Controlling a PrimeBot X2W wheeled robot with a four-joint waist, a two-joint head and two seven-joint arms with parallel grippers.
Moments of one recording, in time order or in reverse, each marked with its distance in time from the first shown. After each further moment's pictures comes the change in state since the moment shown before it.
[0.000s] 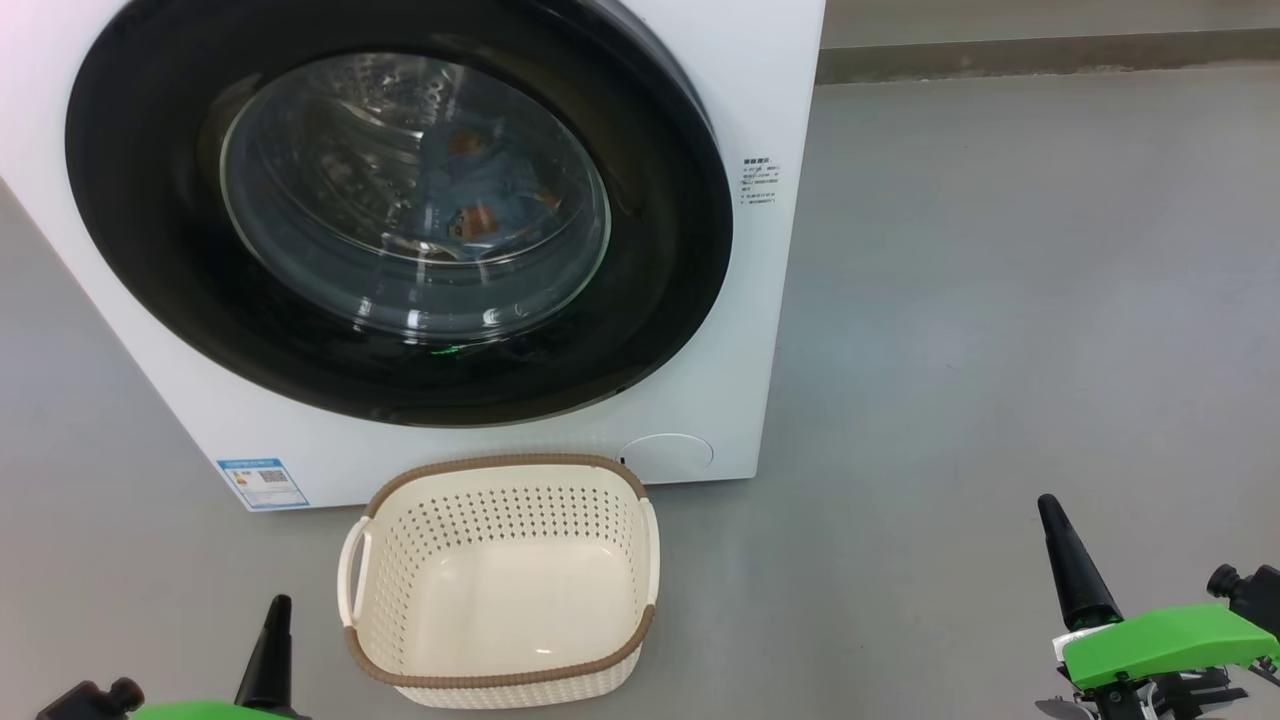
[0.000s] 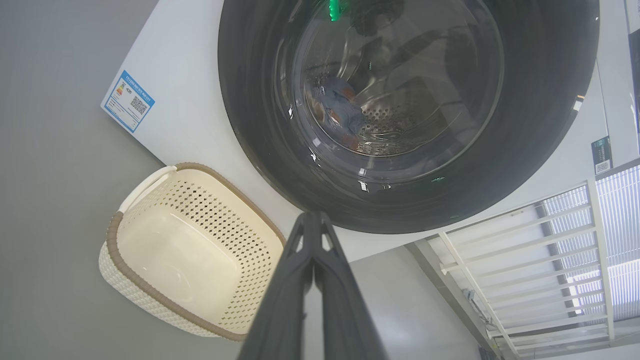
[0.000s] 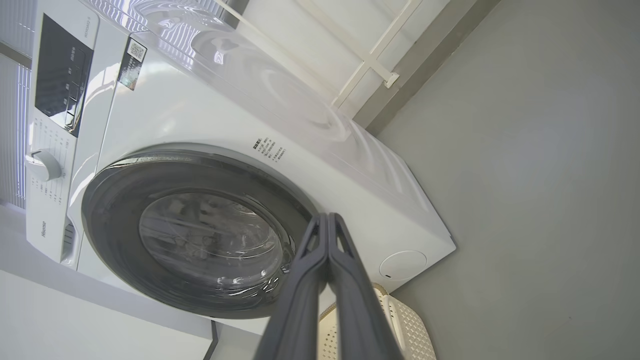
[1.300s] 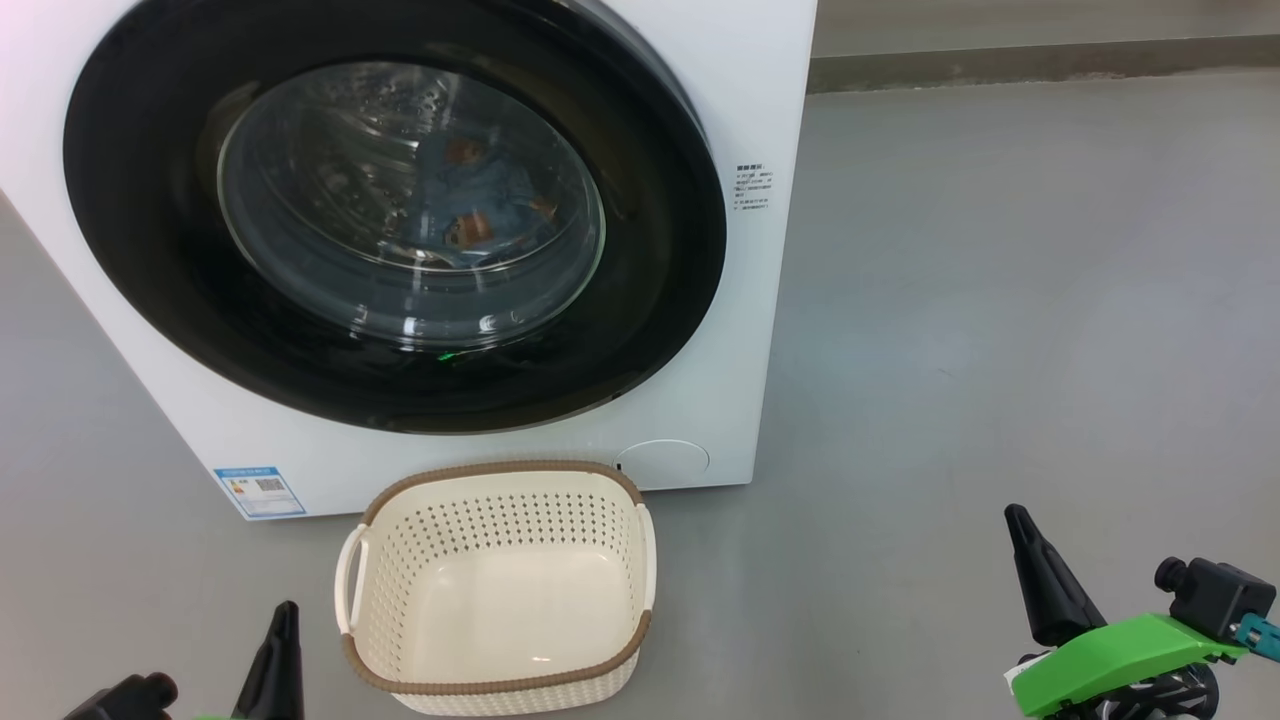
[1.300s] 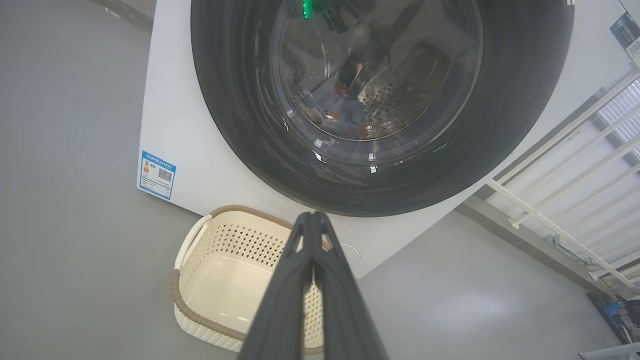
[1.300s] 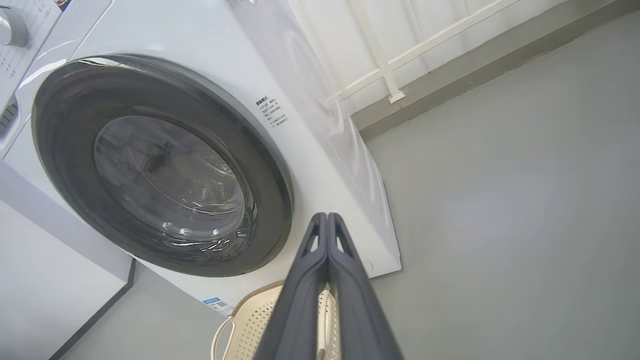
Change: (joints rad) left arm 0.024 0.025 -0.054 0.002 0.351 0.000 -0.109; right arm 0.000 -0.044 0.097 0.032 -0.342 0.000 -0.113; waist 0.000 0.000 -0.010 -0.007
